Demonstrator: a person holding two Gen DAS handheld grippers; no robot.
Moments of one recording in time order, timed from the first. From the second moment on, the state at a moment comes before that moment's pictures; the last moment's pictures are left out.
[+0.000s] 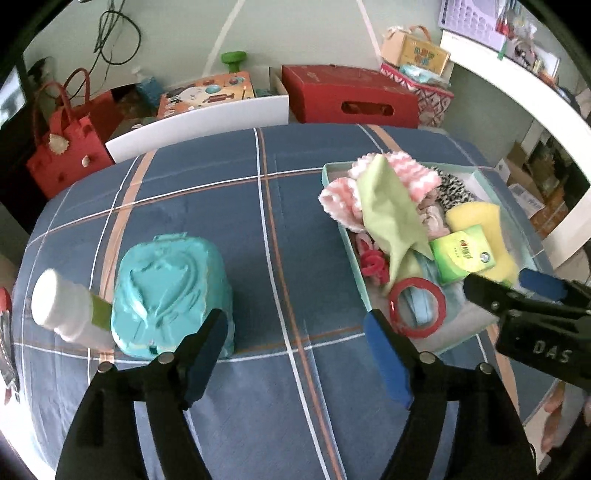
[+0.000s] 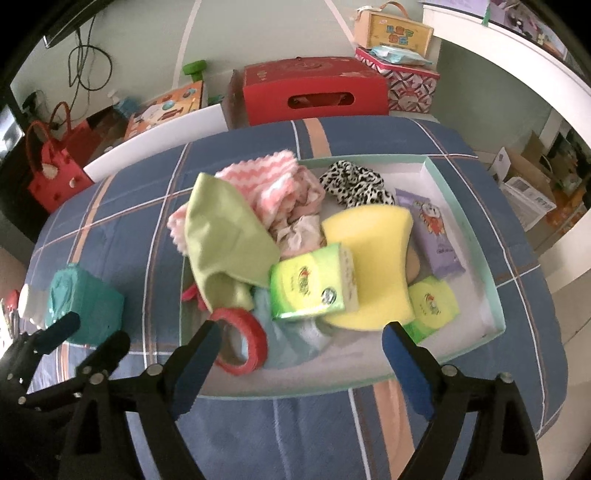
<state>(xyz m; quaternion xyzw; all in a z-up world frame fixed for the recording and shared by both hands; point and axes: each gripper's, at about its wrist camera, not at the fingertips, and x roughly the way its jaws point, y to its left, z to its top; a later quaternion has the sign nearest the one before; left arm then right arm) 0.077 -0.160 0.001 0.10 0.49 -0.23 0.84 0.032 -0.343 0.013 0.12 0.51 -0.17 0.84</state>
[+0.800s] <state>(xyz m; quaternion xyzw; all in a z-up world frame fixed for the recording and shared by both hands) 0.042 -0.089 -0.004 0.07 0.49 -0.17 0.85 -0.012 -0.300 -0.011 0.11 0.53 -0.15 0.83</state>
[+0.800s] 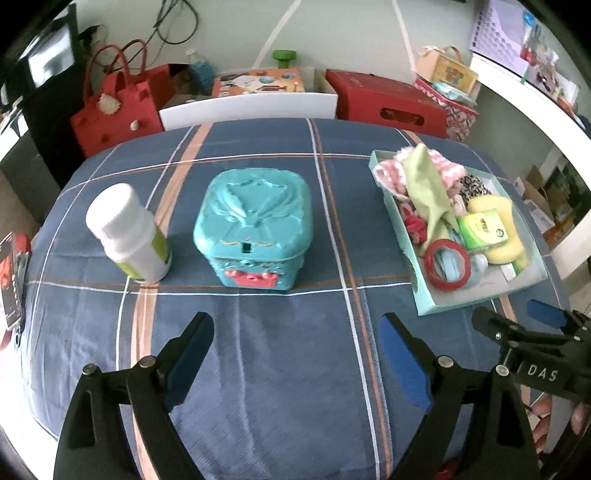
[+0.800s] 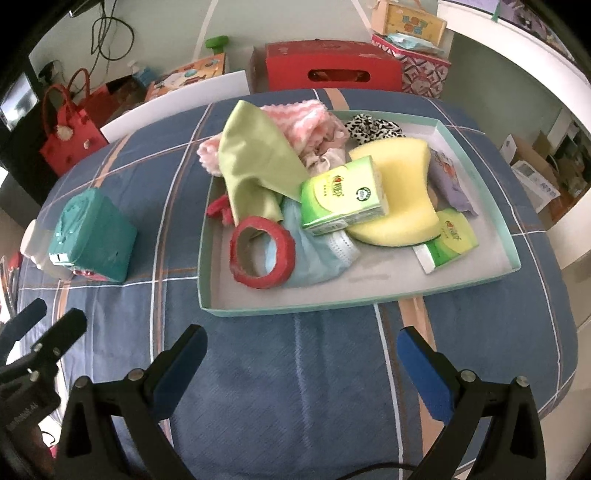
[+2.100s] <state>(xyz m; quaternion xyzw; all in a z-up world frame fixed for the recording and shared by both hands) 0.055 -0.086 -0.022 0.14 0.51 -0.07 0.85 0.000 -0.283 -0.021 0.07 0.52 -0.13 0.84</state>
